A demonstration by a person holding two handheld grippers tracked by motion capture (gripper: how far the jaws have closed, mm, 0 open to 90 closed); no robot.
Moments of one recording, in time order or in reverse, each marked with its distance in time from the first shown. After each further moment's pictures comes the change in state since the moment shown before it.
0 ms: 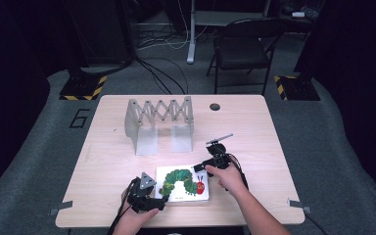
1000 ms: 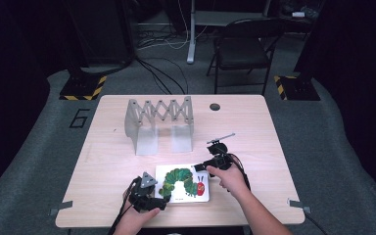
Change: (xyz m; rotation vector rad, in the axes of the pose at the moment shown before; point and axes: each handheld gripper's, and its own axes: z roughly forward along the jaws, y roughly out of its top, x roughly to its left) left arm 0.001 0.002 0.006 0.004 -0.044 -0.011; right arm 0.015 -0.003 -0.019 -0.034 -0.021 -0.035
